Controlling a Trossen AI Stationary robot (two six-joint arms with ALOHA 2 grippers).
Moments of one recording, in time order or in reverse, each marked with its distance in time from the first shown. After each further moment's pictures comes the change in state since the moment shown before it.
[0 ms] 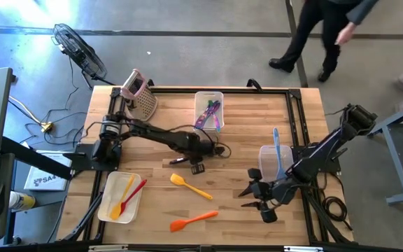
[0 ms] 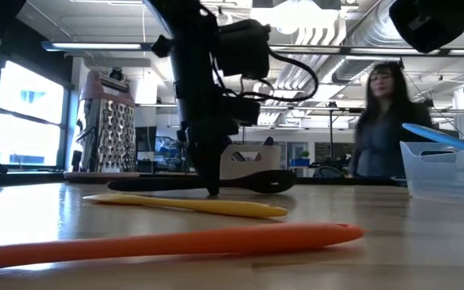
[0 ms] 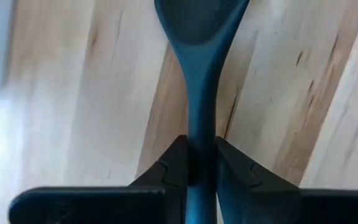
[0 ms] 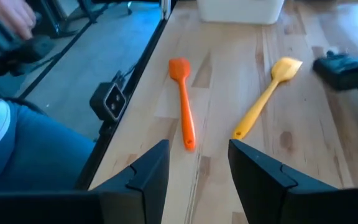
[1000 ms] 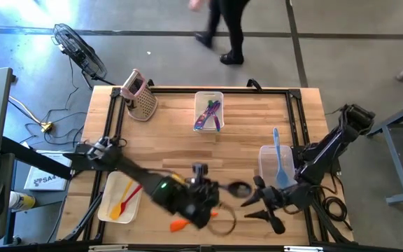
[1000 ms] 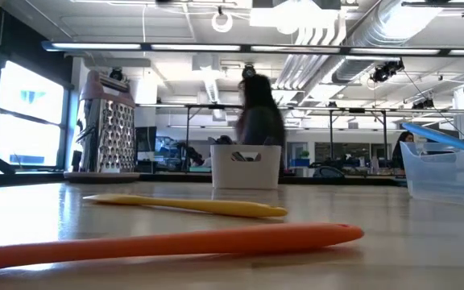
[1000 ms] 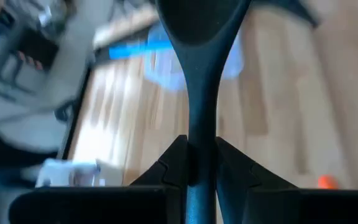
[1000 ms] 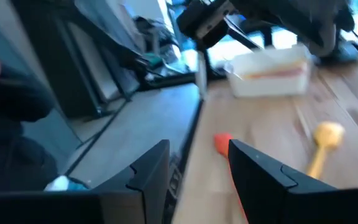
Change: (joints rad) left arm -0.521 -0.007 0.750 -0.289 -0.626 0.112; right arm 0.145 0.017 0.000 0.355 0.163 0.025
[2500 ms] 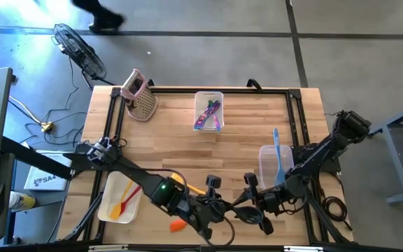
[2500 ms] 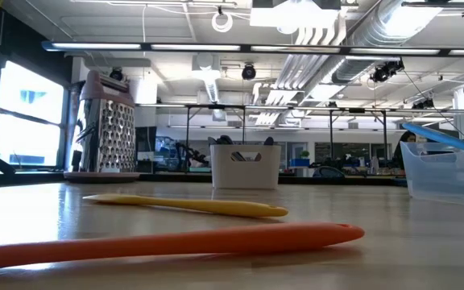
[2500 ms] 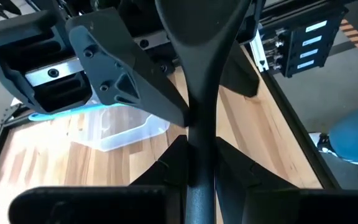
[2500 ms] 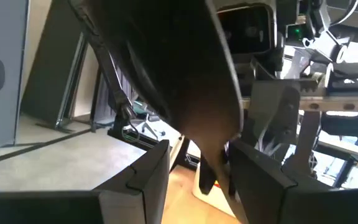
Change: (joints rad) left arm 0.010 -0.001 -0.017 0.315 0.284 0.167; right arm -0.122 0.139 0.001 0.500 -0.154 -0.737
